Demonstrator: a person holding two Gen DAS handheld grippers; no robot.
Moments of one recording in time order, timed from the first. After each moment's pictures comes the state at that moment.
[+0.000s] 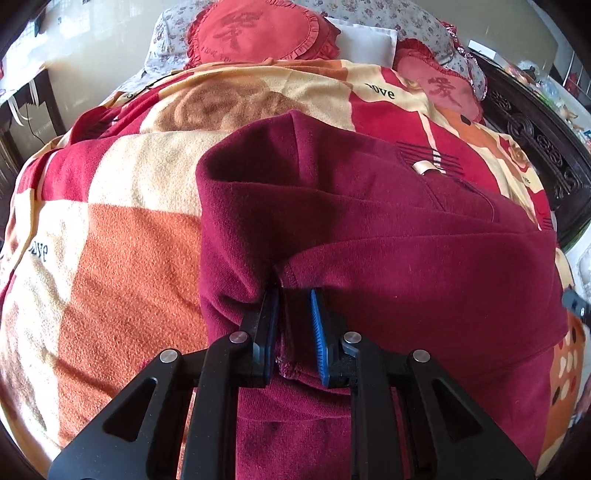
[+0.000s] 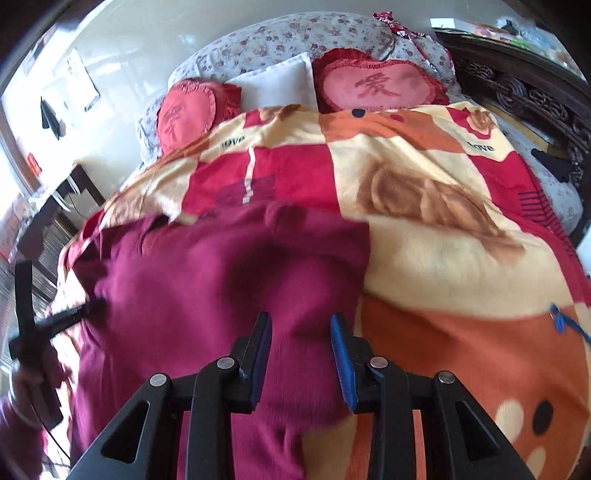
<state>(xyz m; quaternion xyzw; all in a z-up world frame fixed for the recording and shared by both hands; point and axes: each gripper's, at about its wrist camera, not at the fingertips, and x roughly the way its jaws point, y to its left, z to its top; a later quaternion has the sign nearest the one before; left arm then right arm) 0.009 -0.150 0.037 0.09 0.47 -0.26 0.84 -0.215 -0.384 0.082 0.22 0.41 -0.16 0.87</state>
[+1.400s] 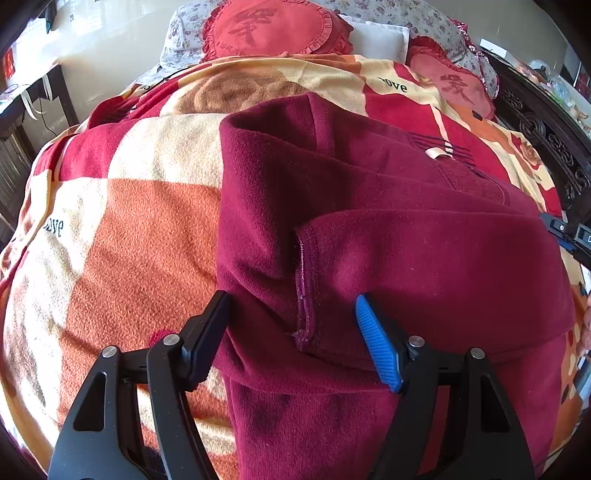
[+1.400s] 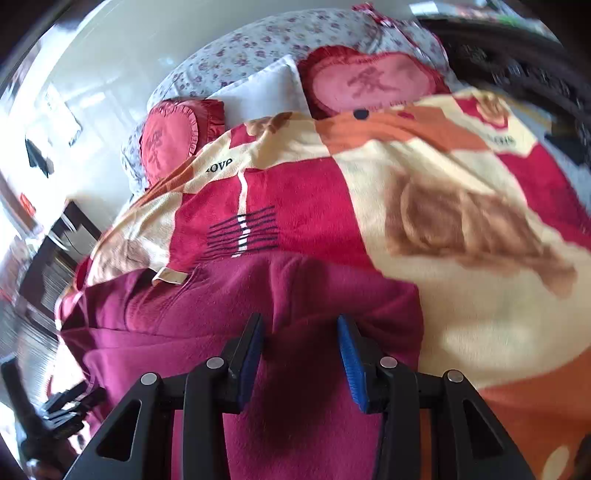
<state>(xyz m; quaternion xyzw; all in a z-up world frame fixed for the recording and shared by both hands) -0.003 -0.139 0.028 0.09 0.48 -0.23 0.84 -0.134 -0.413 0.067 0.26 0.38 -0.17 0.87</state>
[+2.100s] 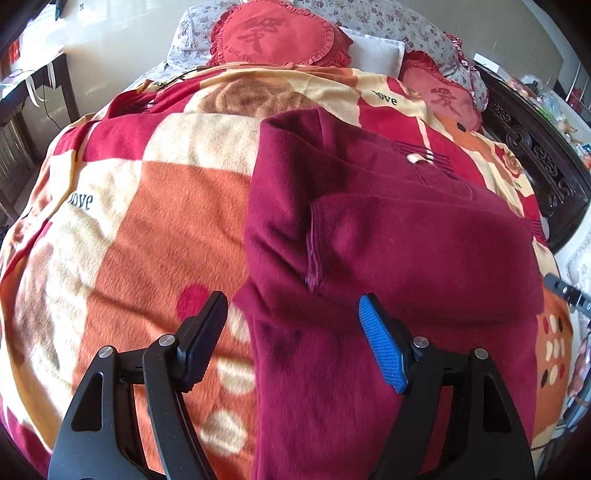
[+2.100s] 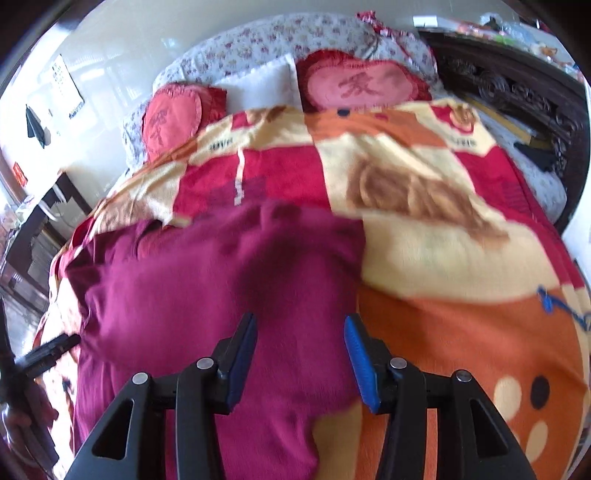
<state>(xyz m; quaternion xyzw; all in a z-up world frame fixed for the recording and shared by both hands) -0.035 -0.099 0.056 0.06 0.48 -0.25 0.84 -0.218 -0.374 0.087 0.23 0.42 -0.18 0.86</state>
